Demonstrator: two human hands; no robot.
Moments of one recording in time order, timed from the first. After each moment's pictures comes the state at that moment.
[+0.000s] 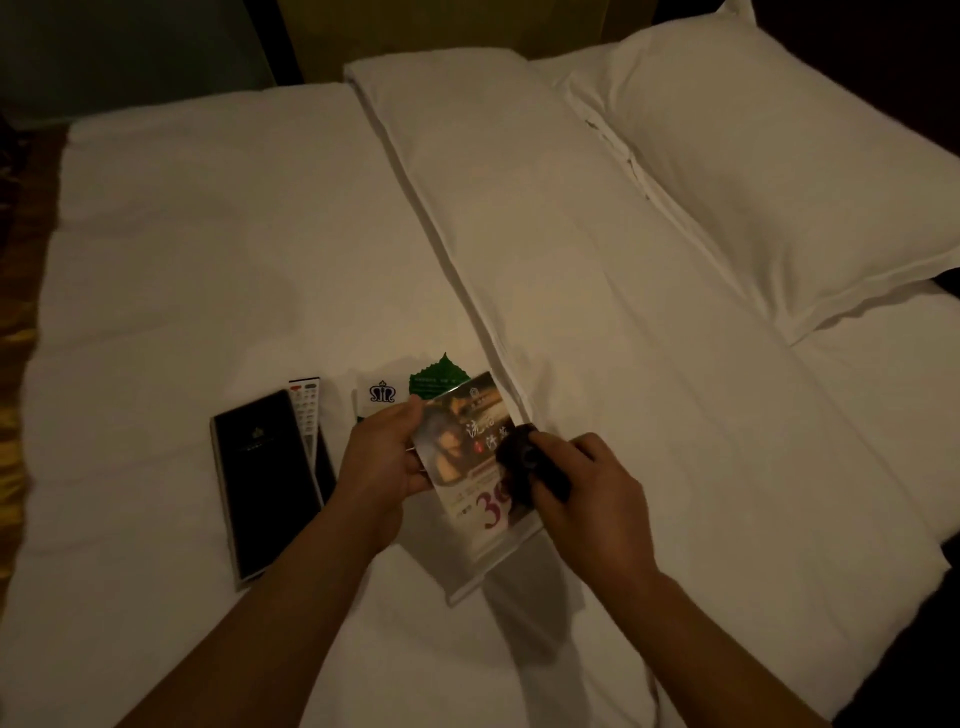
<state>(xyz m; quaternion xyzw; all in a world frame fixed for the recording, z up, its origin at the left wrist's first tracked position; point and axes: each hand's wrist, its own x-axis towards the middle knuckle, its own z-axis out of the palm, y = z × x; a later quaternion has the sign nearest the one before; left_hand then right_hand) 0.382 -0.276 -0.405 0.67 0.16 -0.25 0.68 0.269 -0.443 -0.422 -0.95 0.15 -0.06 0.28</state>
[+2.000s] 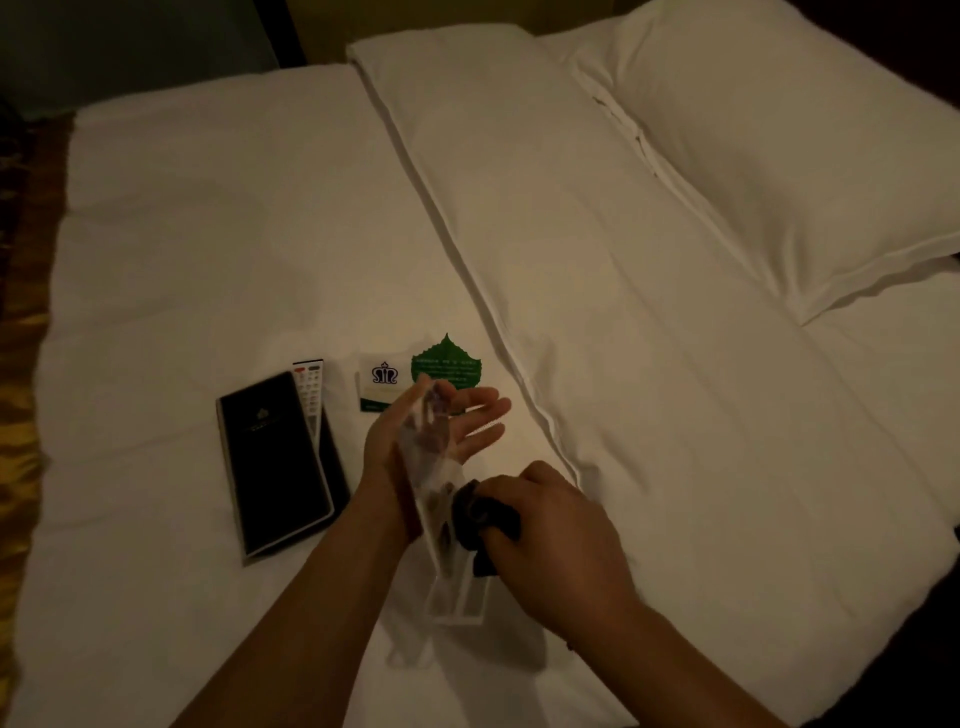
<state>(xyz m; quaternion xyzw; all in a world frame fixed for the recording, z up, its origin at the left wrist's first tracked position) 0.361 -0.296 -0.401 0.44 0.14 -0.33 0.82 0.249 -0.400 -0.392 -0.94 0.10 0.06 0.32</state>
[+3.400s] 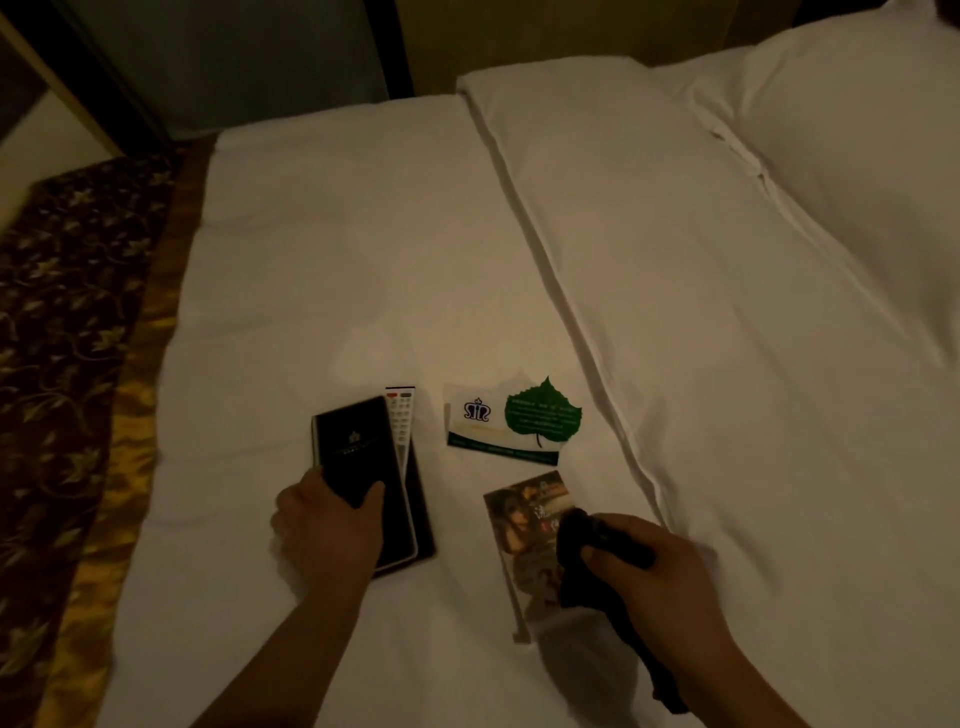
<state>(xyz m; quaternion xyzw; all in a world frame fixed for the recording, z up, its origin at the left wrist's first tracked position) 0.396 -0.137 -0.503 0.93 0.27 0.00 0.24 0.287 -0.404 -0.432 -0.68 0.30 0.10 0.66</state>
